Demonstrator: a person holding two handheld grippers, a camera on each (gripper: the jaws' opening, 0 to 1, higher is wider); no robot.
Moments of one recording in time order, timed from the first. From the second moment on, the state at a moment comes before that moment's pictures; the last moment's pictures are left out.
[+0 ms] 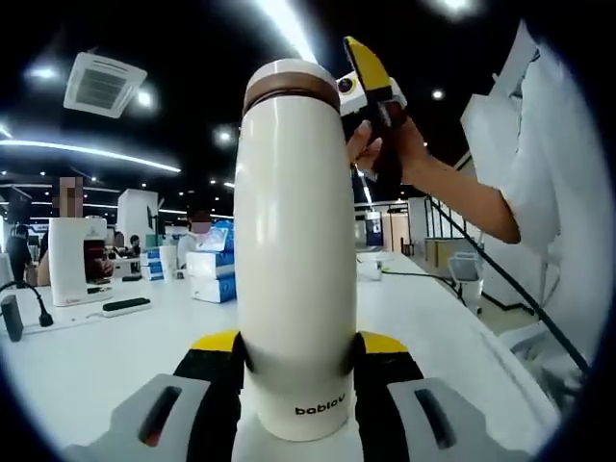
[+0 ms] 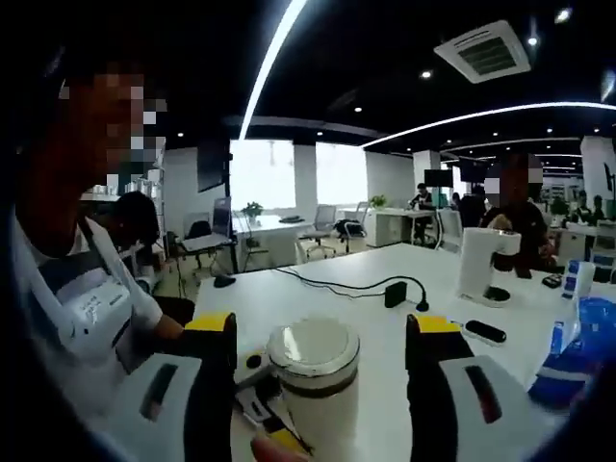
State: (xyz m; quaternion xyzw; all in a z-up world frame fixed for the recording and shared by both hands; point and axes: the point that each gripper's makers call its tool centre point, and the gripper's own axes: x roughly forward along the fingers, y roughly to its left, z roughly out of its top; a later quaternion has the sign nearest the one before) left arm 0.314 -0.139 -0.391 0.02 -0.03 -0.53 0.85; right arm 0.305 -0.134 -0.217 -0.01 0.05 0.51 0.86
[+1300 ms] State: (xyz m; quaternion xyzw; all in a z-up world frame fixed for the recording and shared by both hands) left arm 0.315 -0.137 -0.391 0.02 -0.03 -0.53 0.85; right arm 0.289 -0.141 -0.240 0.02 0.00 0.24 0.97
